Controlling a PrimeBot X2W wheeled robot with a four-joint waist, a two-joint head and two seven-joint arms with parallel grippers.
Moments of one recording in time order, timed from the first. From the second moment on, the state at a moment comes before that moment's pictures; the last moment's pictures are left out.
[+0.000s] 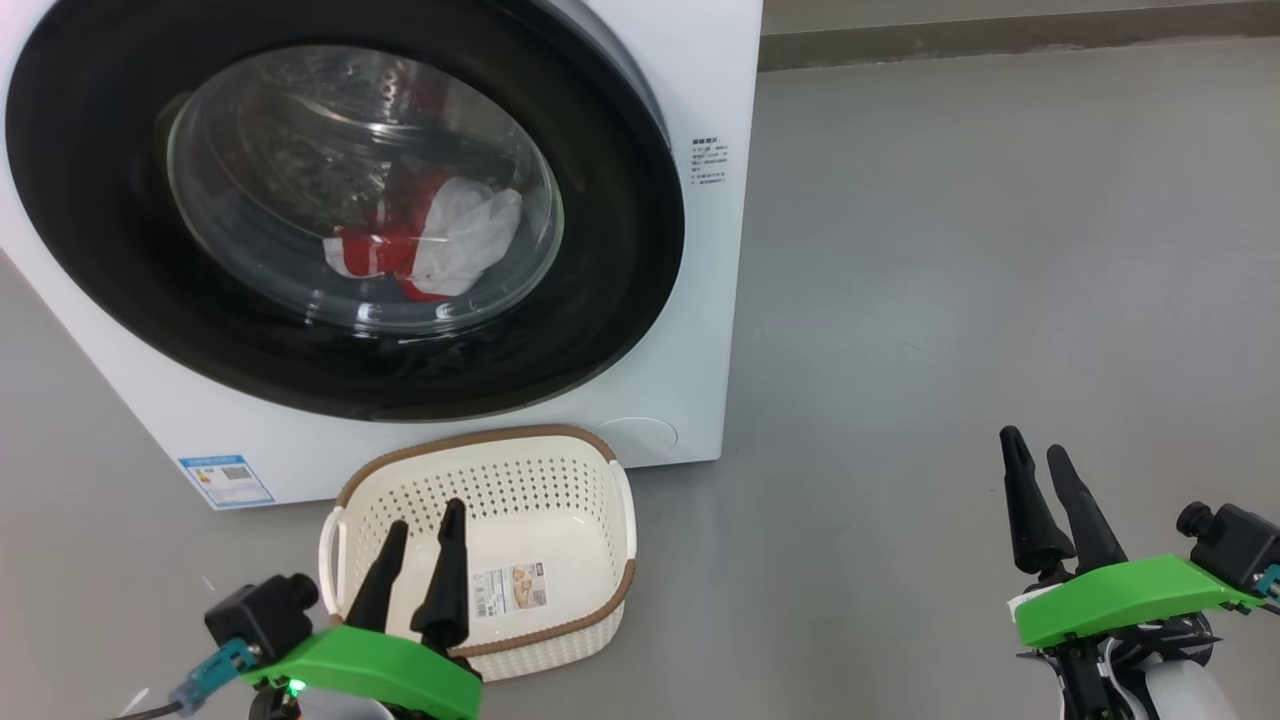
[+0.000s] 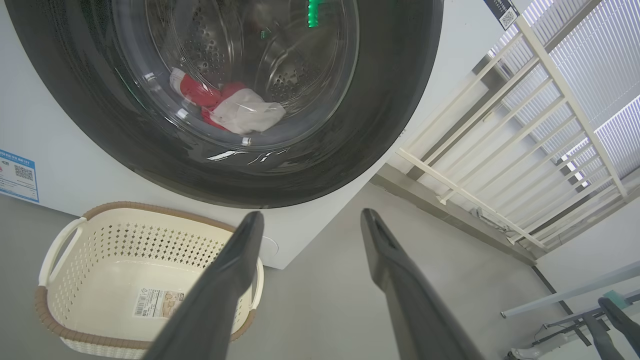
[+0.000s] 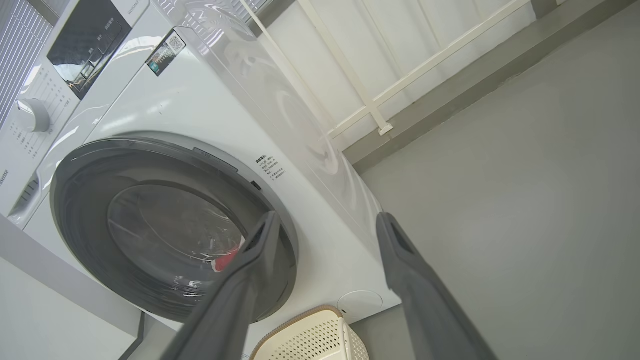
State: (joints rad) left arm -0.17 0.03 -0.17 0.30 -0.74 0.04 -0.12; right arm -0.11 -0.03 -0.06 0.30 0.81 0.13 -0.12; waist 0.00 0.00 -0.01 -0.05
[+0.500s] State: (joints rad) left arm -0.19 0.03 -0.20 0.29 -0.58 0.08 -0.17; right arm -0.13 -0.03 -0.05 0.30 0.64 0.13 -0.17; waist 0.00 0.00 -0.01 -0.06
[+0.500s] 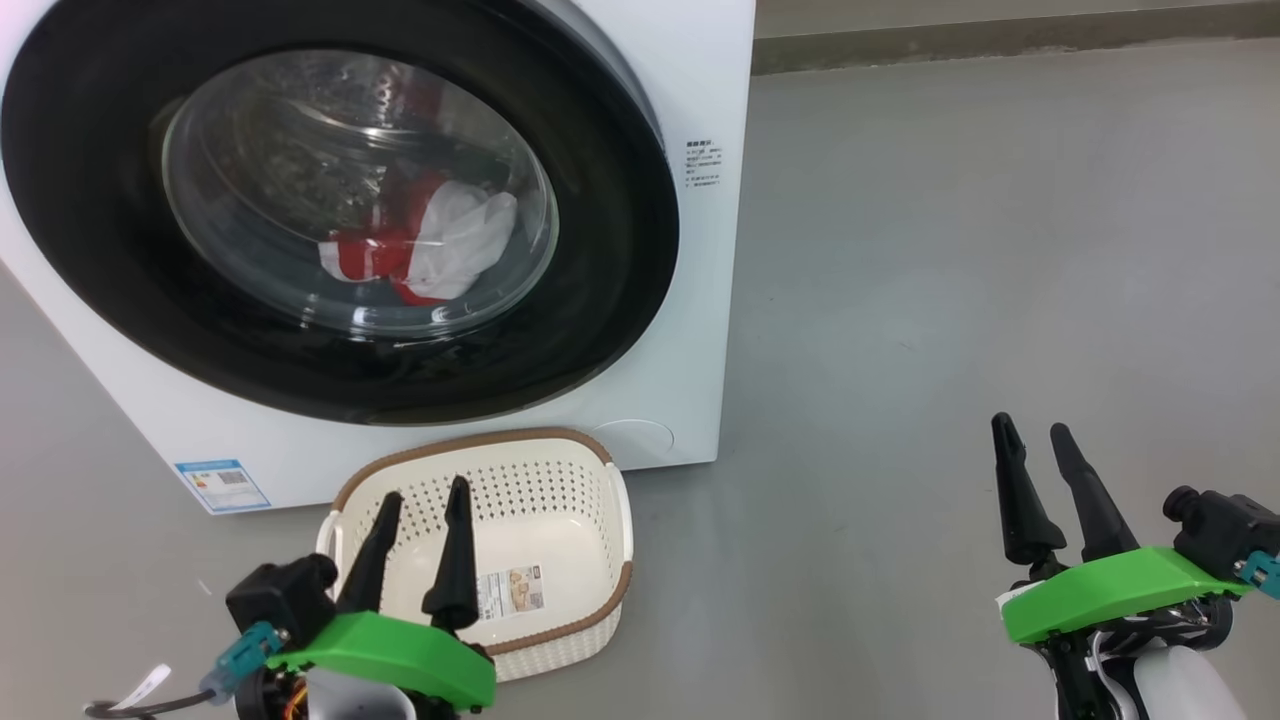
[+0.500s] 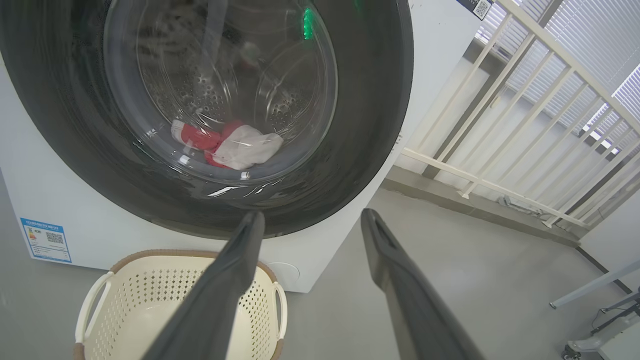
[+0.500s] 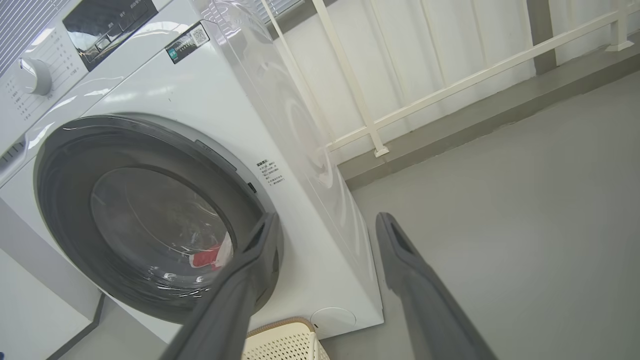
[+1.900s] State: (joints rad) left arm -0.26 0.04 -0.23 0.30 -0.30 0.16 -0.25; right arm -0.18 -0.04 -0.05 0.25 0.31 0.13 -0.26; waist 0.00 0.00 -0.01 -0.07
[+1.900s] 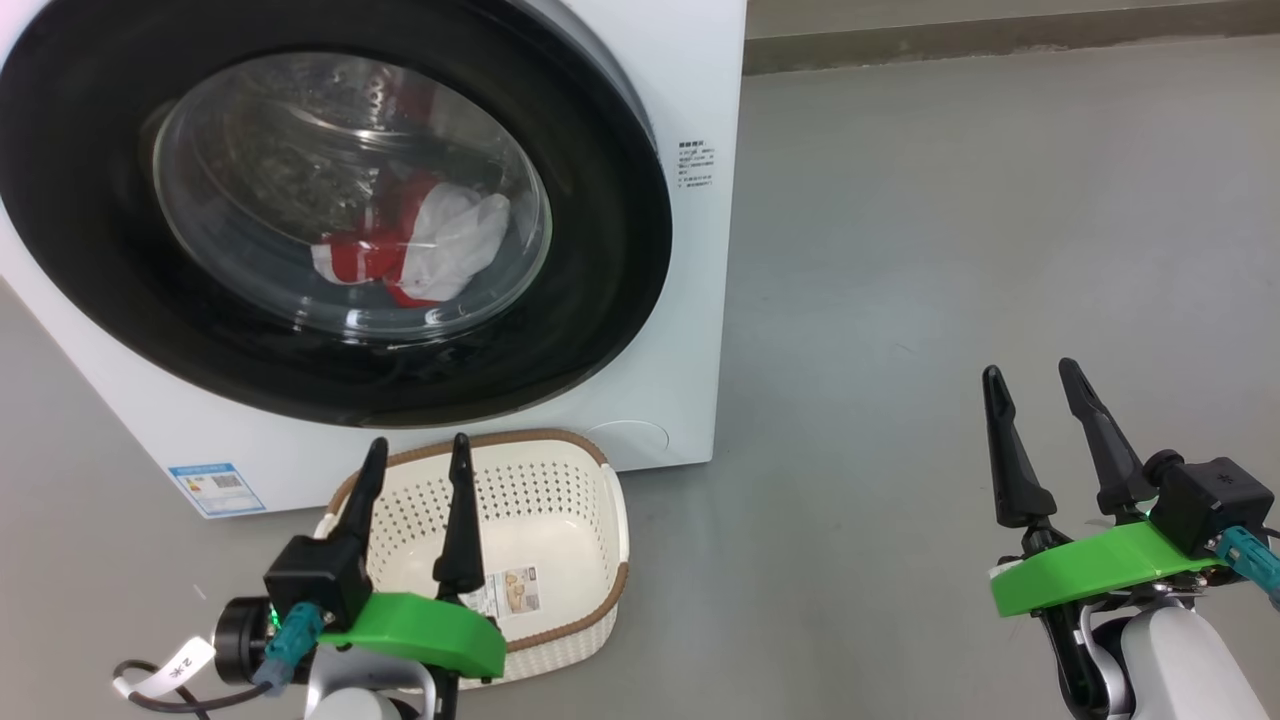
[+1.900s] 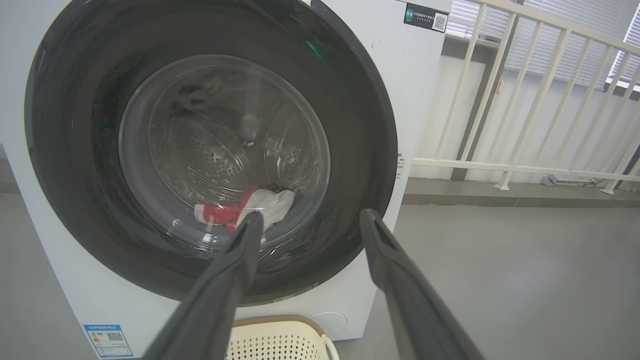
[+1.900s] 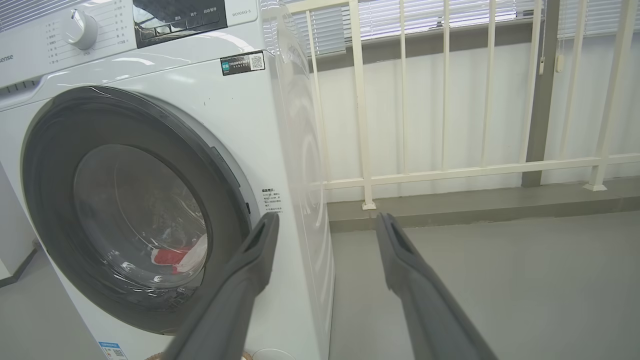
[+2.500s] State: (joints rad) left arm -0.27 0.04 -0.26 0.20 -0.34 0.17 -0.25; right arm -0.22 -0.04 -0.06 0.23 0.31 0.13 -0.26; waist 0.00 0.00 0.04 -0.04
